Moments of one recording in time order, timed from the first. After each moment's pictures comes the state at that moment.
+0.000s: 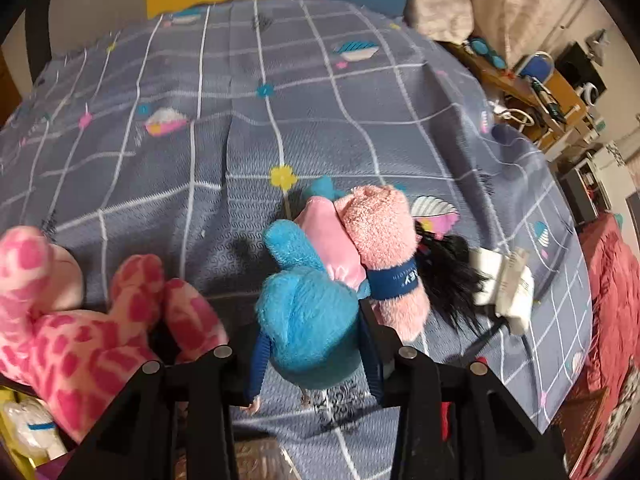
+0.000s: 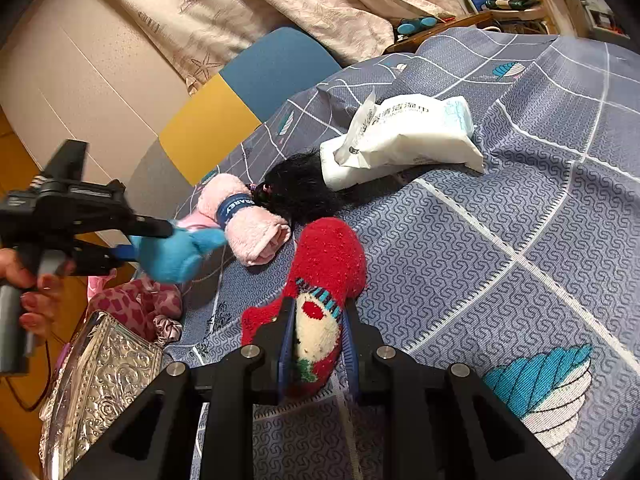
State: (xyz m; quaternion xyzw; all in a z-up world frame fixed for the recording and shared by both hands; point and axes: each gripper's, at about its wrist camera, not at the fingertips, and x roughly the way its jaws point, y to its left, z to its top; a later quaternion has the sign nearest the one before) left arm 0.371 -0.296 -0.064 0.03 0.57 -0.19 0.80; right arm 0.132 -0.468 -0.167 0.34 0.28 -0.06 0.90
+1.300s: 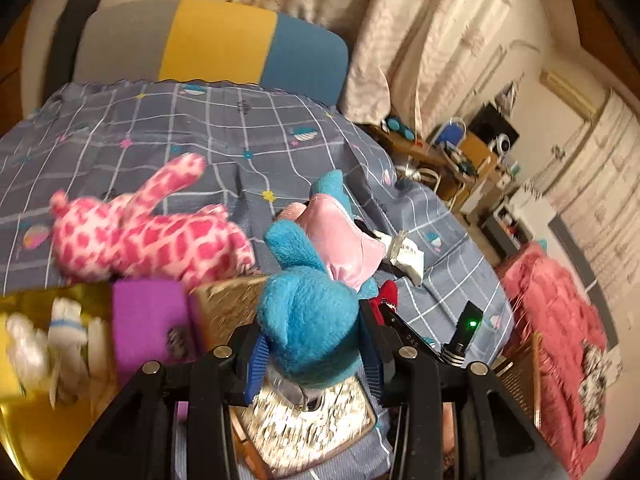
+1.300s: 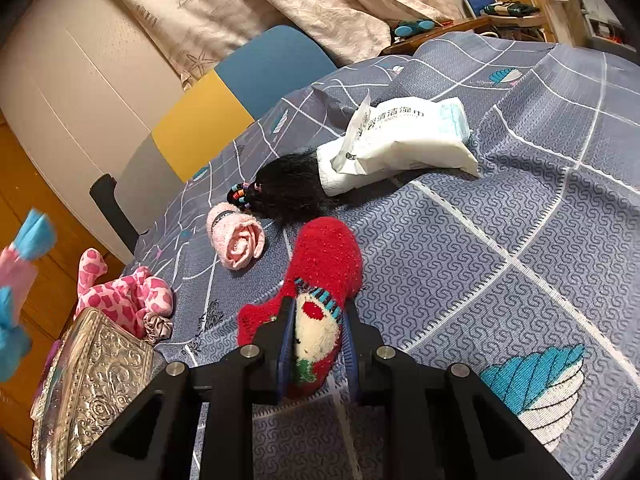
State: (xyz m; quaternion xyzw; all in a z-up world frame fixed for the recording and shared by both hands) left arm 0.203 -0.142 0.022 -0.07 0.43 -0.31 0.84; right arm 0.138 -0.464 -0.166 0.32 0.29 -0.08 0.90
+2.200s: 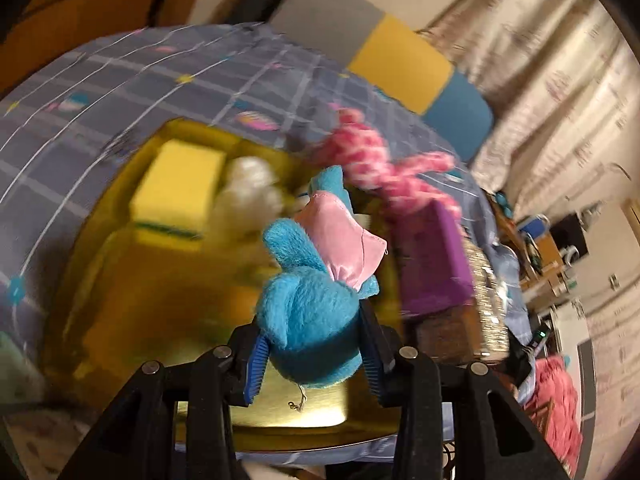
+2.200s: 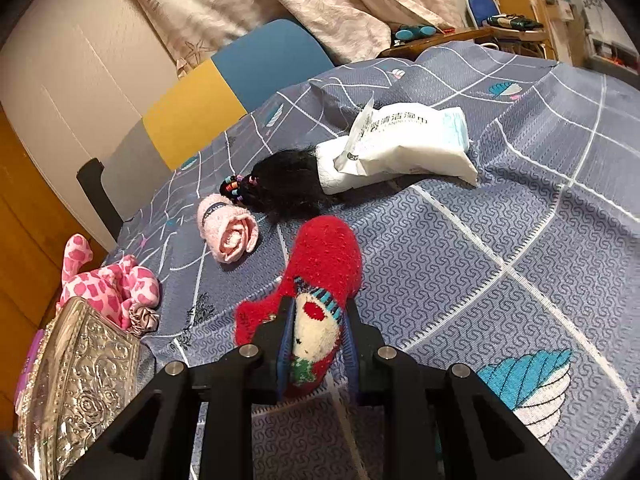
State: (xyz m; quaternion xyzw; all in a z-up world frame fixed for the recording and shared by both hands) left arm 0.137 0.098 -0.062 -0.23 0.46 -0.12 0.85; right arm 0.144 -0.456 -0.162 0.29 0.31 -0.10 0.90
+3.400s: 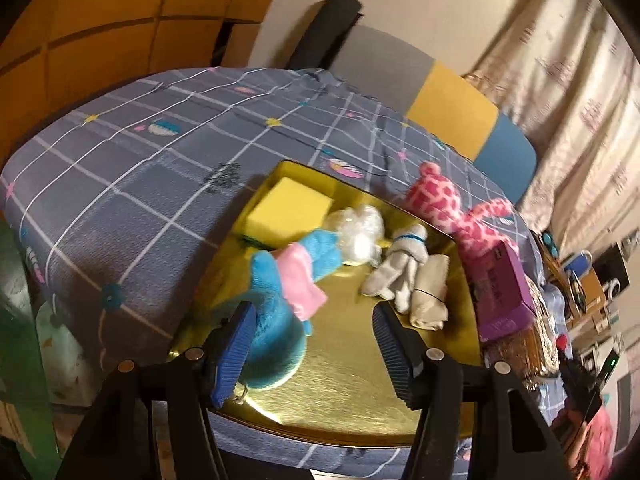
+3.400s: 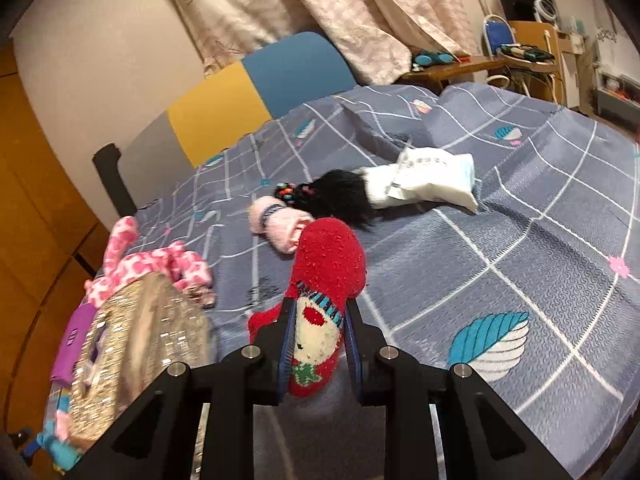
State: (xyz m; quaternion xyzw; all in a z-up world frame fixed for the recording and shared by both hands) left arm 0.097 0.164 -0.066 -0.21 0.40 -0.01 0.89; right arm 0.098 -0.402 -0.093 0.24 0.30 -0.10 0.92
